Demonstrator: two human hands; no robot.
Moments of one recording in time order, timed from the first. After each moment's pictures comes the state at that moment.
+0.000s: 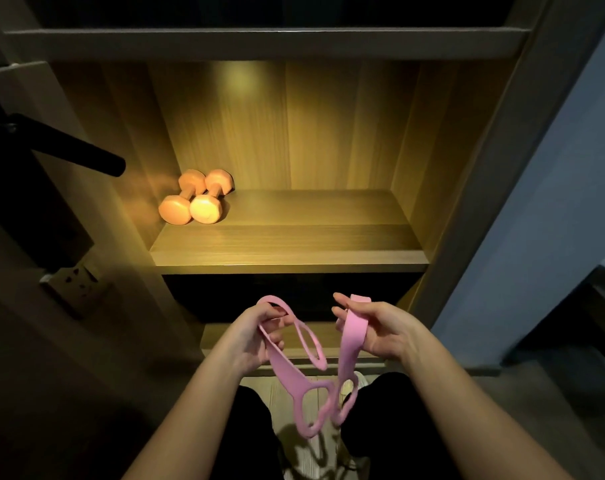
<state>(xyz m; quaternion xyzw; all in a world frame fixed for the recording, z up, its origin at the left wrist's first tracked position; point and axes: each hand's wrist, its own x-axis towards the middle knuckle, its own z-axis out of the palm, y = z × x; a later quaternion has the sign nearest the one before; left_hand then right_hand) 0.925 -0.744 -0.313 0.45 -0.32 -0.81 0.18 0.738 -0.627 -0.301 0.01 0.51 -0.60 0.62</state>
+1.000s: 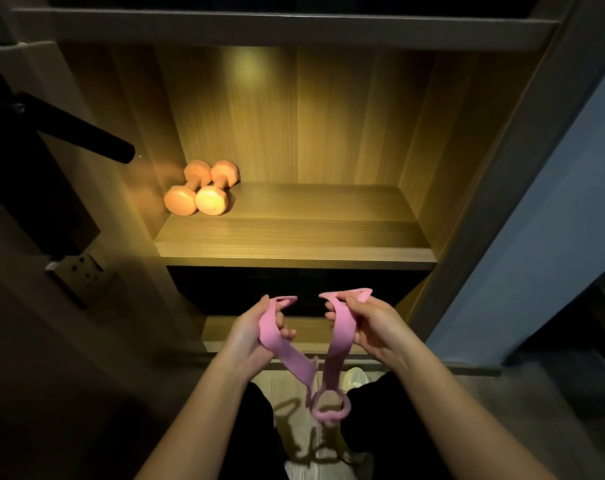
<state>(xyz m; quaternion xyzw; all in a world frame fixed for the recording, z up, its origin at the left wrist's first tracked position) 0.931 -0.743 -0.327 0.36 -0.31 -0.84 0.26 0.763 -0.638 -0.313 -0.10 0.53 -0.64 0.54</state>
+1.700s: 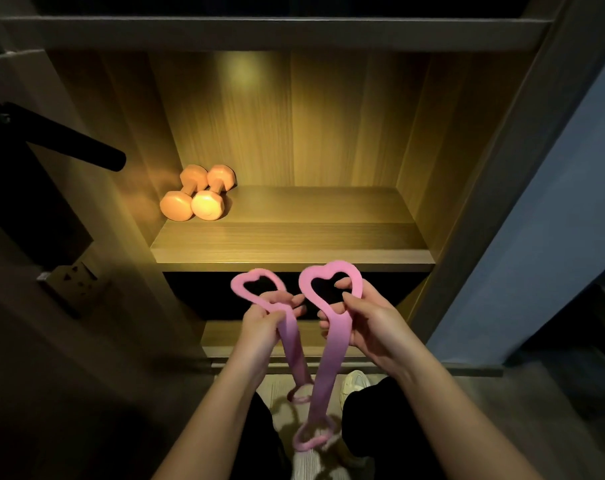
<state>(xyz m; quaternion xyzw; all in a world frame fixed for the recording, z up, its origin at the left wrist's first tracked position) 0.916 -0.728 -0.312 0.42 -0.51 -0.69 0.30 0.775 -0.625 -0.284 -0.23 0.50 -0.65 0.53</state>
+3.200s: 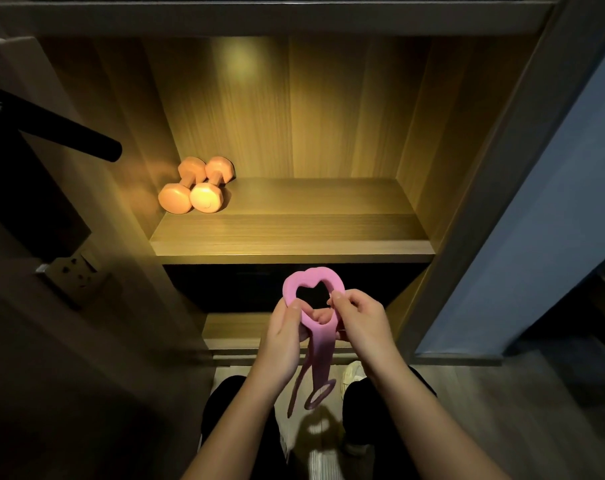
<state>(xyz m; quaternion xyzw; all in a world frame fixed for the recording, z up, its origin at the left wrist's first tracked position) 0.913 -0.693 -0.329 0.37 -0.62 -0.62 0.30 0.800 -0.629 -0.308 -0.28 0.74 -0.55 0.29</state>
